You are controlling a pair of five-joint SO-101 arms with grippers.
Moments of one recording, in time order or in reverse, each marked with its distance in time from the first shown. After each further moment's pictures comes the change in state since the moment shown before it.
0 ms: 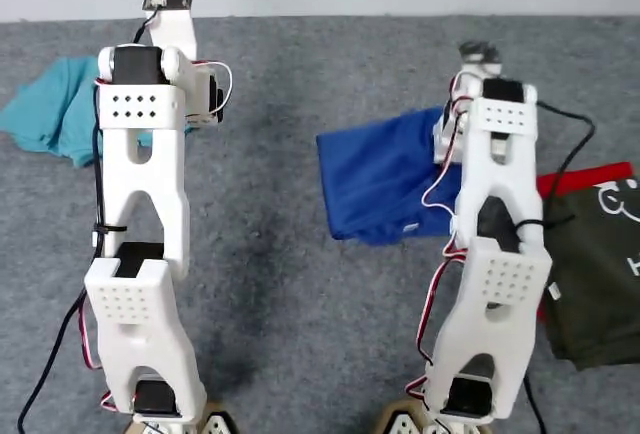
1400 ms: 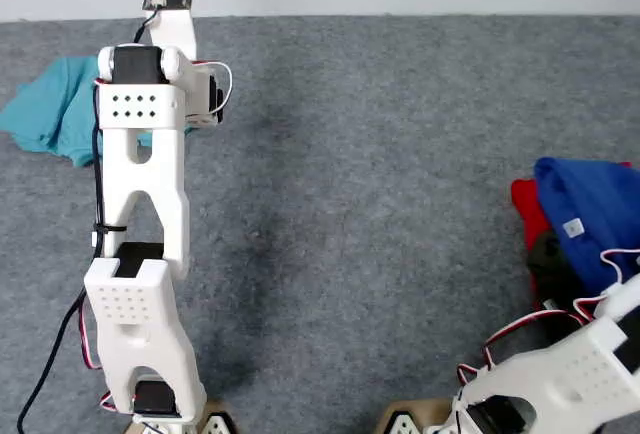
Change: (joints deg) left arm 0.0 0.0 0.1 0.0 0.0; right arm 47.7 -19.0 19.7 8.8 1.1
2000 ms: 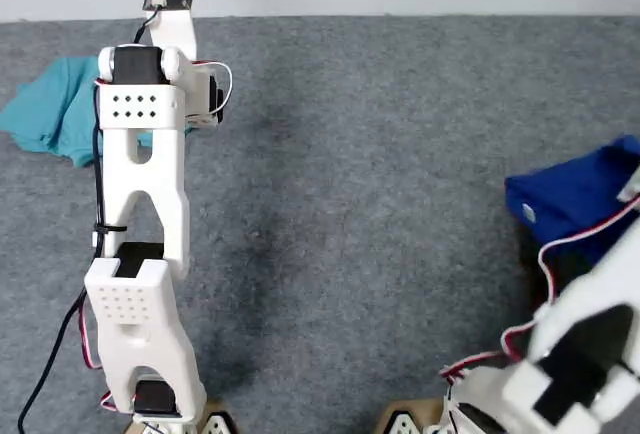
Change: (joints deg) left arm 0.0 0.0 0.0 0.0 0.0; right arm -13.3 -28.2 0.1 0.9 -0.6
